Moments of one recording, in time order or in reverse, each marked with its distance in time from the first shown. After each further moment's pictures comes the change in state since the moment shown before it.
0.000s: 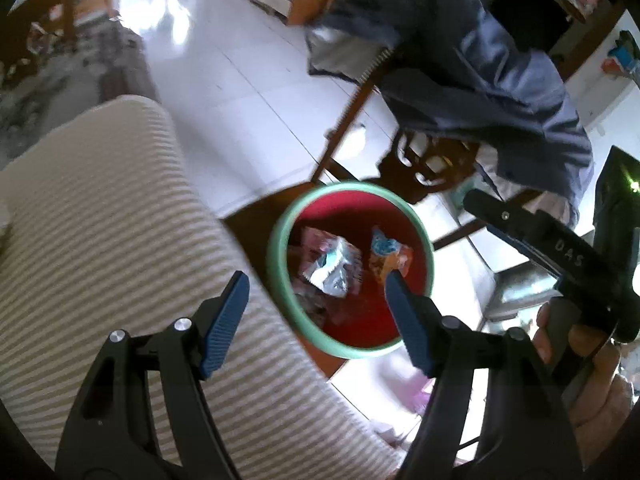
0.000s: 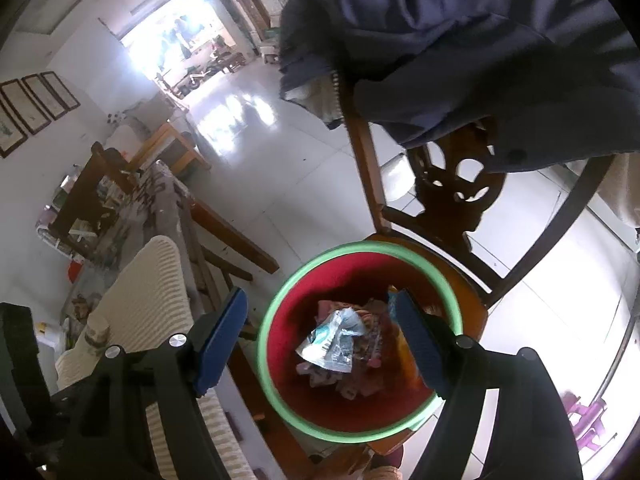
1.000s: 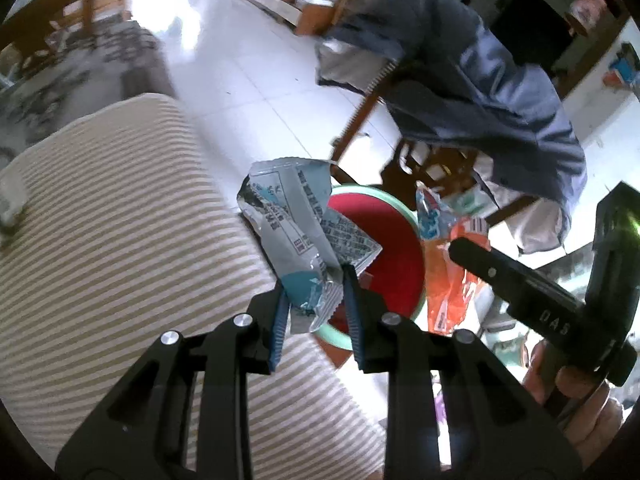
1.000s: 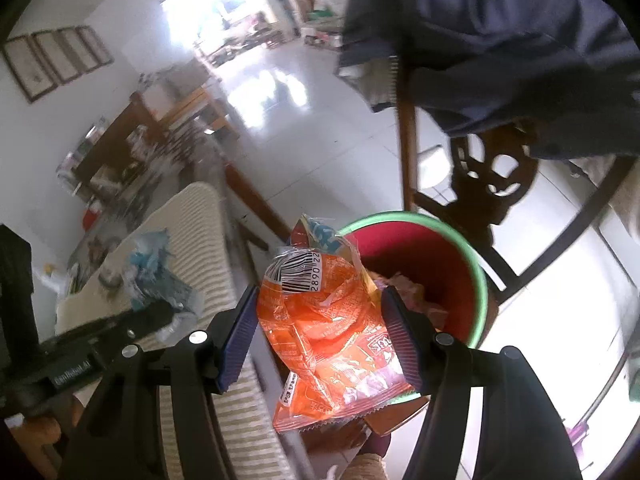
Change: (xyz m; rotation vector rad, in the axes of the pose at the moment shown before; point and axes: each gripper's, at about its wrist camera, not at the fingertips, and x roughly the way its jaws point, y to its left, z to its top) left arm -0.008 -0.007 -0.009 -0.014 -0.011 -0.015; right arm -0.020 0.021 -0.034 -0.110 0.038 0.028
